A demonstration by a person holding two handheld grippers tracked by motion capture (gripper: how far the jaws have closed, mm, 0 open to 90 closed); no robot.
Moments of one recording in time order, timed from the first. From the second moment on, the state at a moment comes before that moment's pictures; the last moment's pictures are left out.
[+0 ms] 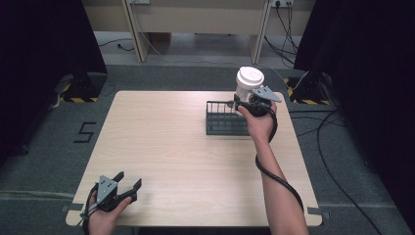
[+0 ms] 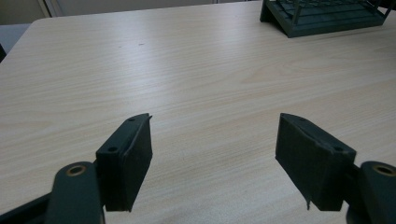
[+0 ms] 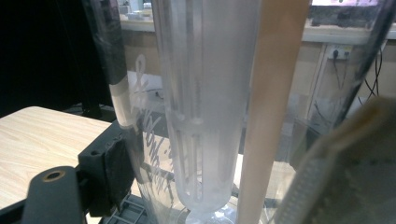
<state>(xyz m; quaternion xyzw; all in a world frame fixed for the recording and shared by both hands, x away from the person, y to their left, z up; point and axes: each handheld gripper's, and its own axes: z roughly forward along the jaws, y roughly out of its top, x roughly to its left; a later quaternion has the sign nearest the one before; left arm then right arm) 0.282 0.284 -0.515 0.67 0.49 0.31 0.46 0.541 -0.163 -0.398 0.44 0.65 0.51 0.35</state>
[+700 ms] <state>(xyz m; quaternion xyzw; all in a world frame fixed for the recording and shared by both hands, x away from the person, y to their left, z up) 0.282 0.284 -0.515 0.67 0.49 0.31 0.47 0.556 -0.156 -0.431 0.47 0.66 0.48 0.34</state>
